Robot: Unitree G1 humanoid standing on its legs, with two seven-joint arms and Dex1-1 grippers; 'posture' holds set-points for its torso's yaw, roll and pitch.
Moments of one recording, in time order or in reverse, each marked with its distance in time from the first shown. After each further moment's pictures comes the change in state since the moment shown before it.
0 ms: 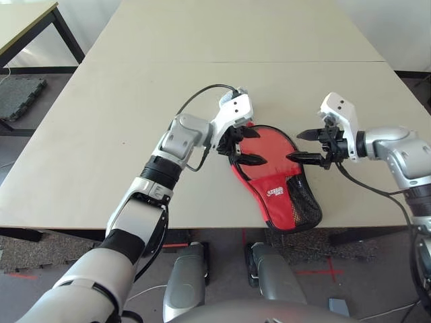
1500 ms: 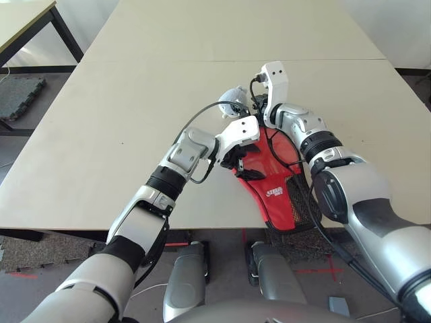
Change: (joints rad) left arm 0.051 0.017 -0.039 -0.051 0.023 -0.011 0.036; right arm -0.553 0.632 -0.228 1.055 -0.104 -0.444 -0.606
